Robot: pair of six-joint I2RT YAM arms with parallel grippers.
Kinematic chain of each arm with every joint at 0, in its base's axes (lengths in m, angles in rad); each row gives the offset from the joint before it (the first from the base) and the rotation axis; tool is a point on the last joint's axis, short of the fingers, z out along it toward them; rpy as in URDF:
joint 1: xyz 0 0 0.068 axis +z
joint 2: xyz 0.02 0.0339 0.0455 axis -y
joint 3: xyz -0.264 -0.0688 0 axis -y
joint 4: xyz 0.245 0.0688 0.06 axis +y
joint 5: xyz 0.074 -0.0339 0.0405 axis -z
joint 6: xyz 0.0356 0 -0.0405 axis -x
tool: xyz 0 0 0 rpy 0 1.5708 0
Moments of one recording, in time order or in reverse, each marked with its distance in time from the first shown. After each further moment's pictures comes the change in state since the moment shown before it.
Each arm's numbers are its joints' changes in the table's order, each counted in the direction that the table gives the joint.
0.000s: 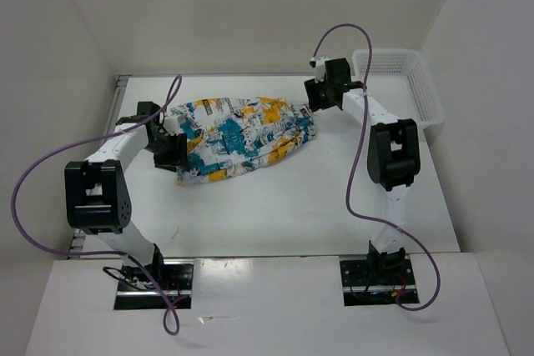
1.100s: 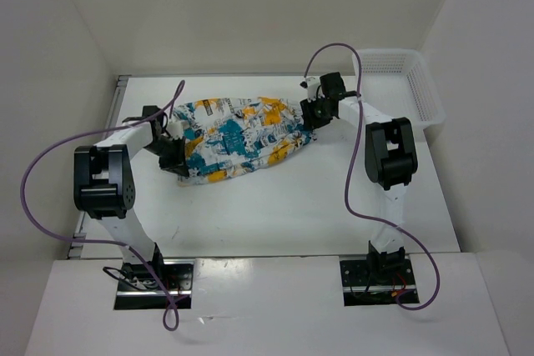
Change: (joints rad) left arm 0.023 -0.142 0.008 -0.005 0.091 0.000; right arm 0.014 -0.030 -0.105 0.076 -0.212 0.054
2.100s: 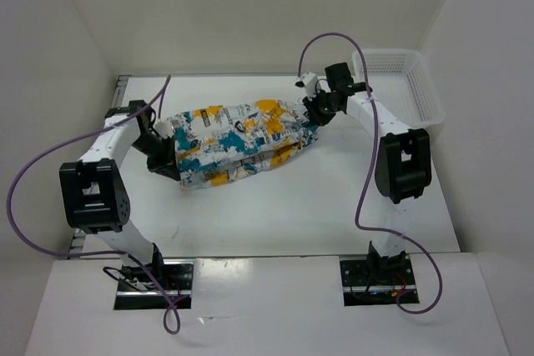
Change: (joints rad) left arm 0.053 0.132 0.122 0.360 0.011 0.000; right arm 0.006 0.180 0.019 0.188 -0.054 0.341
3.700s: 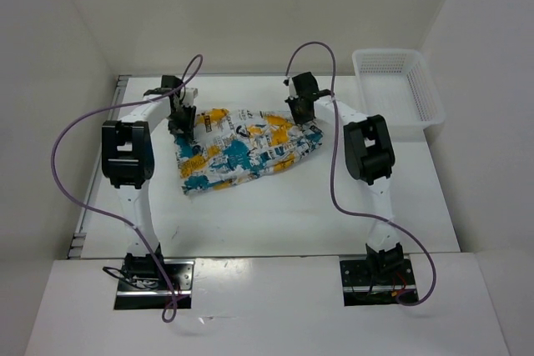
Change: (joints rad) left arm -0.140 -0.507 0.389 -0.450 -0.303 0.003; right arm 0.125 -0.342 0.185 -0.168 0.367 -0.442
